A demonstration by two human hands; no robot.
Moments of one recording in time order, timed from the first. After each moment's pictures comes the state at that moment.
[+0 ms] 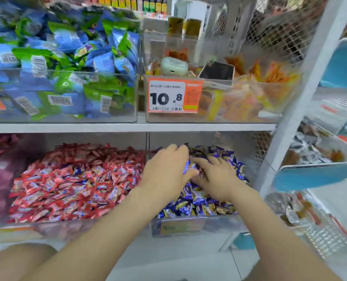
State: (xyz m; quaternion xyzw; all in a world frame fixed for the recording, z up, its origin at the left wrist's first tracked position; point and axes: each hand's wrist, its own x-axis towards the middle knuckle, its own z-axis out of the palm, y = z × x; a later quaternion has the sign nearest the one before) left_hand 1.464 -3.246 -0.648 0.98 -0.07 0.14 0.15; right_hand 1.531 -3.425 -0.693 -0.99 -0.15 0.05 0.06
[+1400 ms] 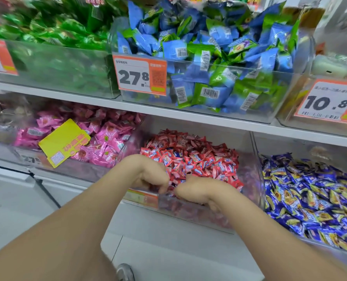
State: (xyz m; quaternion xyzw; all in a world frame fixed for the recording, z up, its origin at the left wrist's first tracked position) left_hand 1.396 -2.982 -0.681 0.84 0.21 -0.32 0.38; right_hand 1.430 -3.138 -0.674 -0.88 -0.16 0.39 0.21
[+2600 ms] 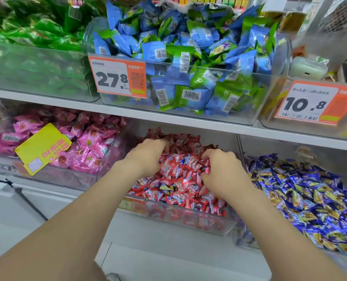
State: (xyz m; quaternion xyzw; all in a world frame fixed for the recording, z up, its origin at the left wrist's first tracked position) left_hand 1.437 -2.979 -0.681 0.99 0.10 0.01 0.13; right_hand 1.474 -3.205 -0.661 -0.96 -0.24 -0.02 0.12
